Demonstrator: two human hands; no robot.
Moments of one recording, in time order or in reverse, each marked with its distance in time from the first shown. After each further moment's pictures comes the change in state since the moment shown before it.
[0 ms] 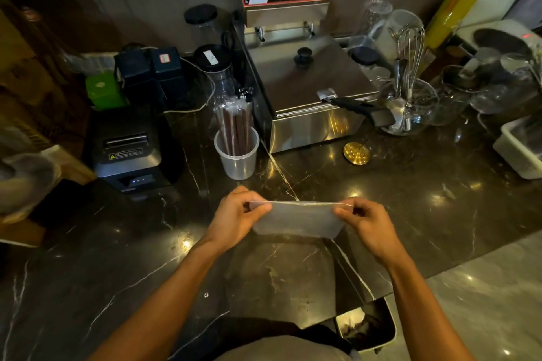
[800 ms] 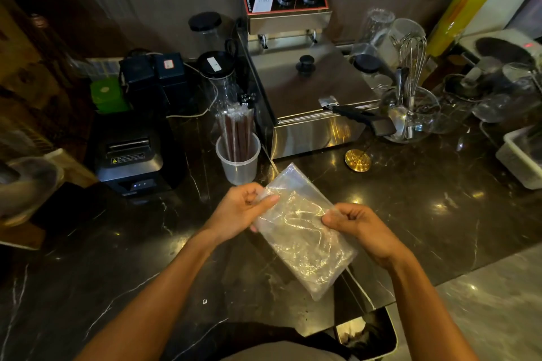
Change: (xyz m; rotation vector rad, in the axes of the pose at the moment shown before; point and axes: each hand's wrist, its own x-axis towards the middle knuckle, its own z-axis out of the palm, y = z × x) left_hand 0.015 0.027 -0.013 -0.327 -0.139 -0.101; right_hand 0.001 -0.029 -0.004 0.226 -0.410 0.073
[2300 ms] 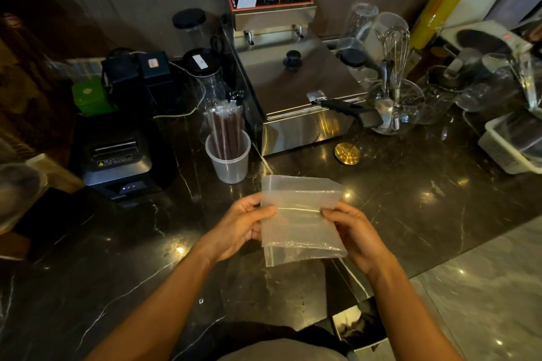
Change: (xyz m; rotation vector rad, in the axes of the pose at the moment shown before) left_hand -0.010 -0.012 0.021 -0.481 -0.176 -0.272; right_hand 0.001 0.042 0.010 0.447 0.152 0.003
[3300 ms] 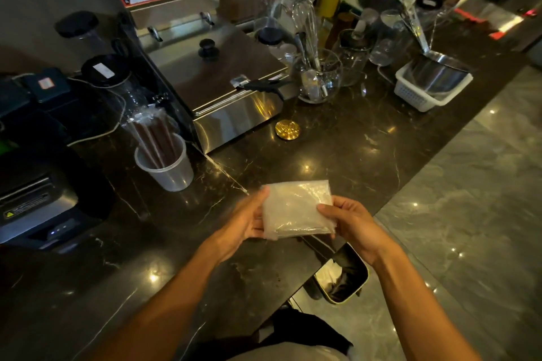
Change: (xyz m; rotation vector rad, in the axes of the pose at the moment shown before) left_hand 0.029 -0.020 0.067 0.206 -0.184 -0.175; right_hand -0.087 0.002 -0.035 0.028 0.244 -0.047
